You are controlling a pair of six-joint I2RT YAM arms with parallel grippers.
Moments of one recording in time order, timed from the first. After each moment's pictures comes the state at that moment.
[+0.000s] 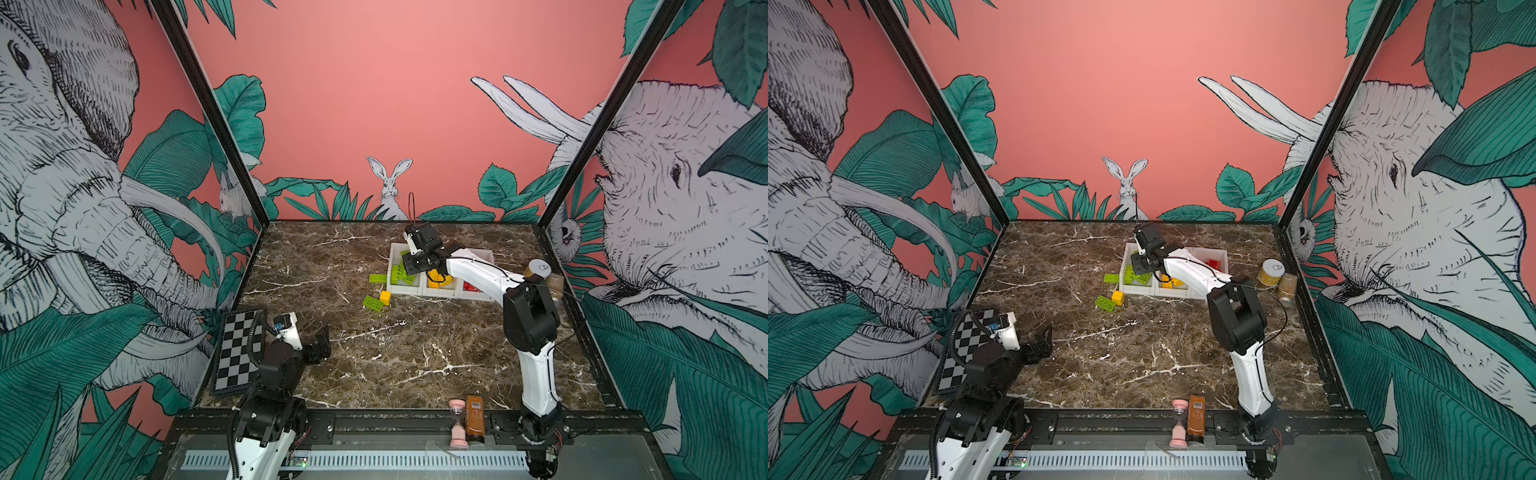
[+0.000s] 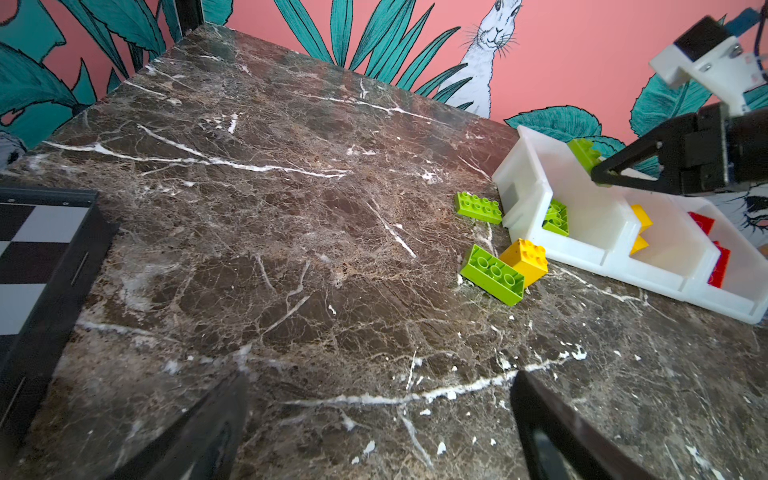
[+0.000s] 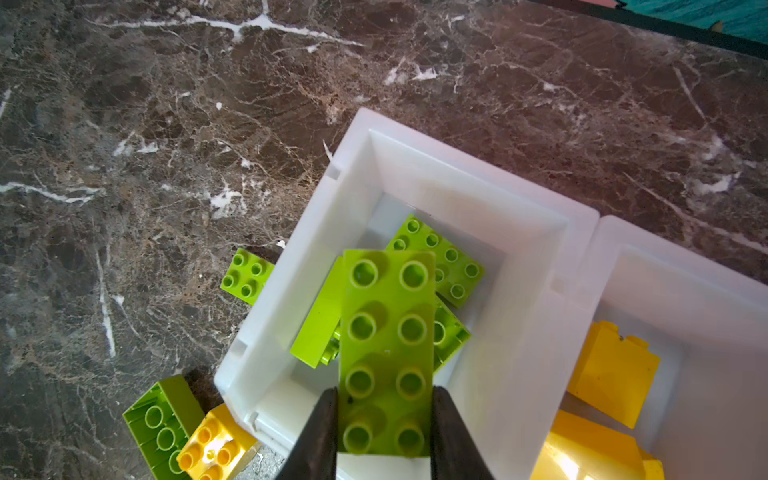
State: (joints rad) left arm -0.24 0.06 0.23 -0.57 -0.07 -0.36; right arm 0.61 2.09 1.73 -0.53 0.03 0.20
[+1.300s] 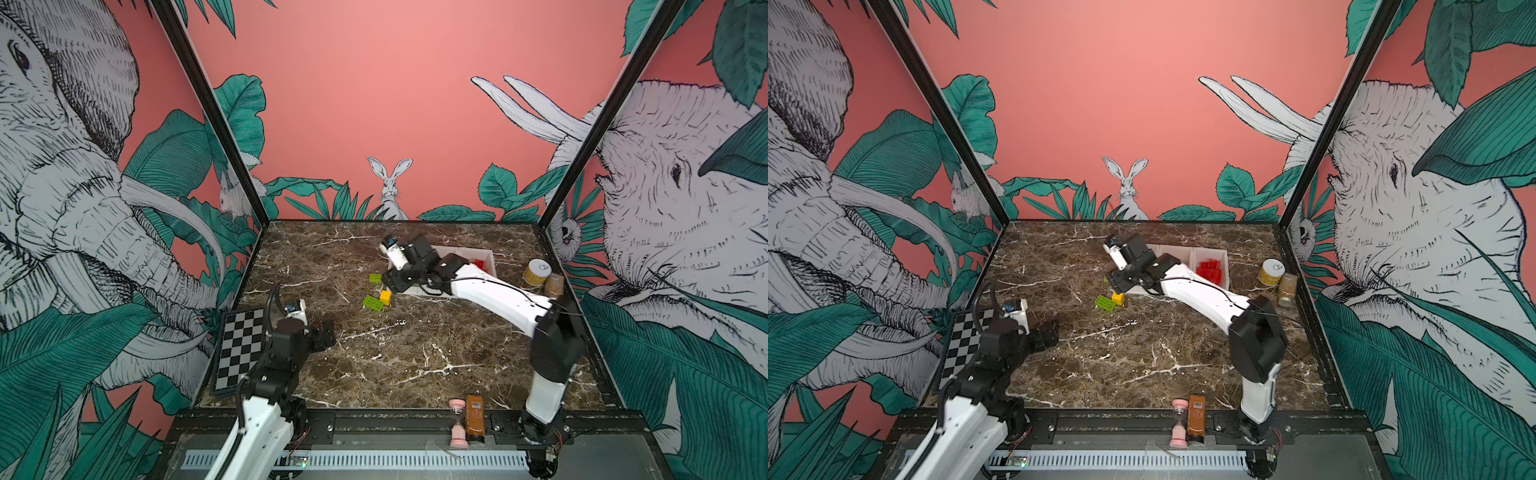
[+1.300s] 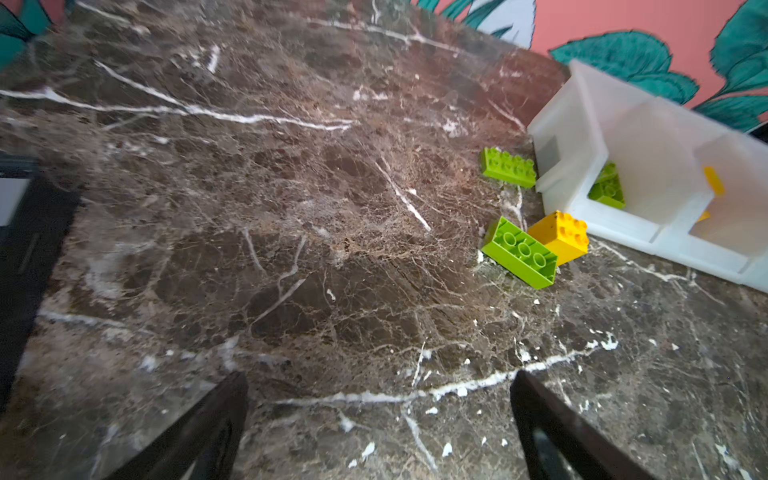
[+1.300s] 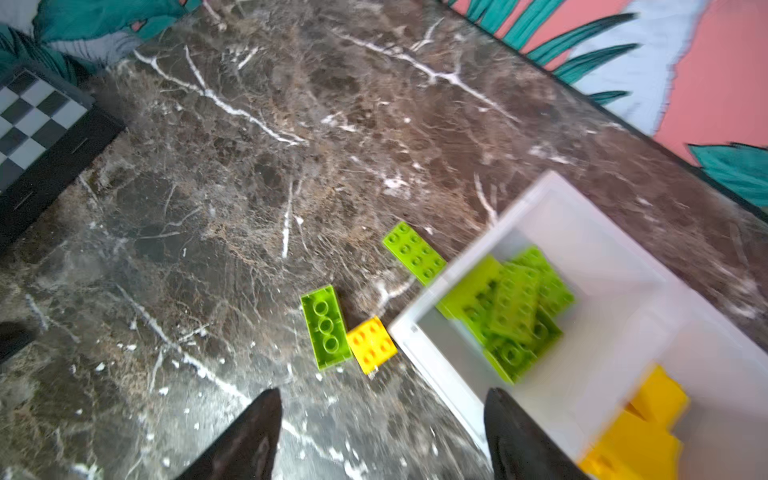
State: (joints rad) left arm -0.24 0.63 0.36 -0.38 -0.03 -0.38; right arm 0.76 1.72 1.49 -0.49 -0.01 0.04
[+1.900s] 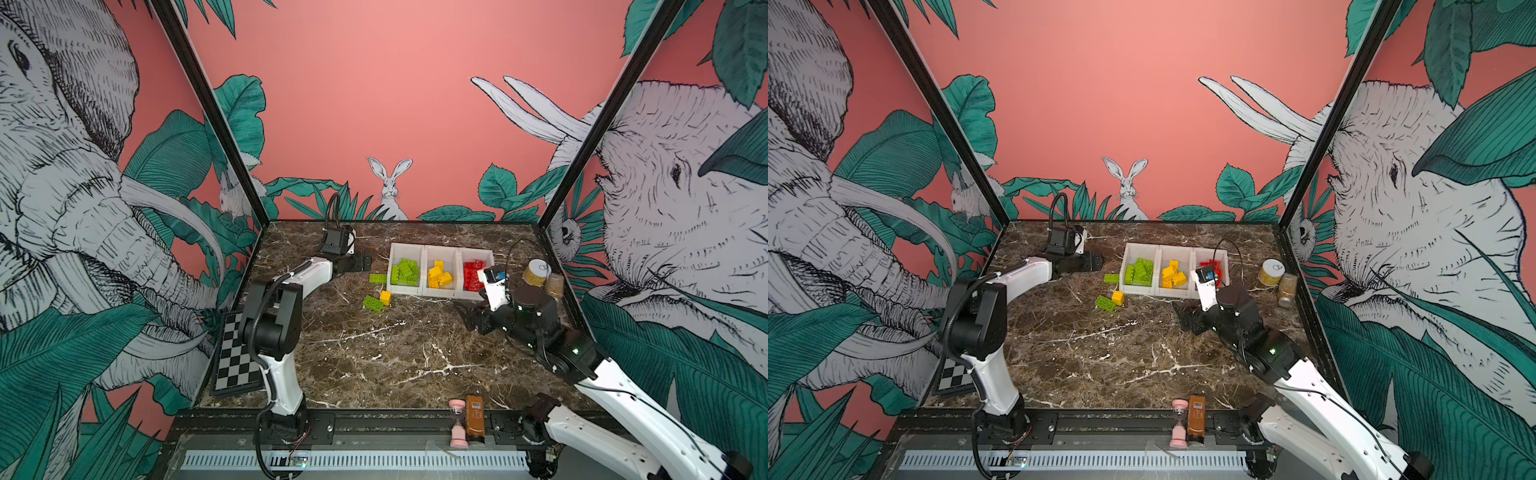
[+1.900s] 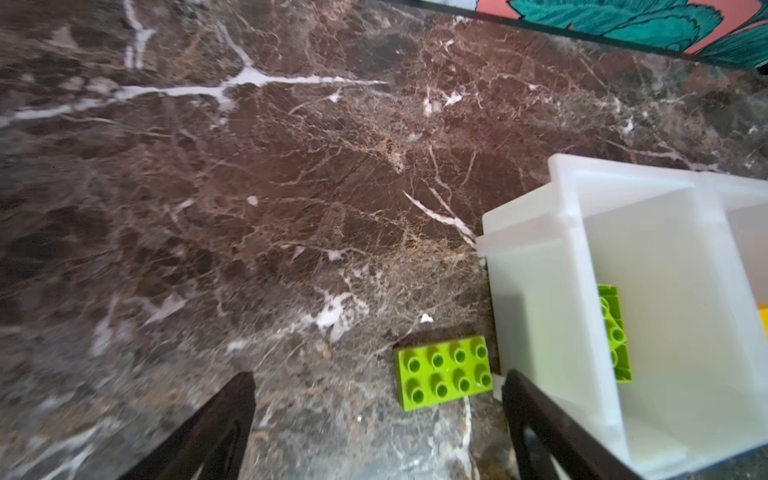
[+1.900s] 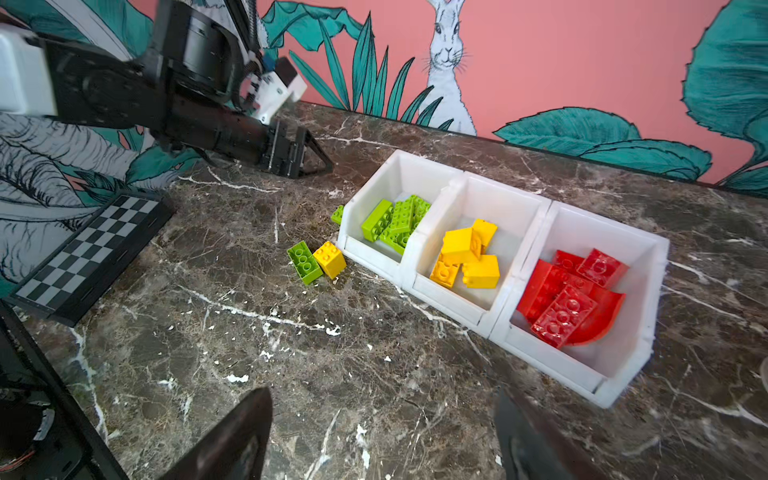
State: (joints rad) left arm -0.28 1.91 1.32 -0.24 0.18 -0.23; right arm 0.67 0.74 0.82 -0.51 0.05 0.17
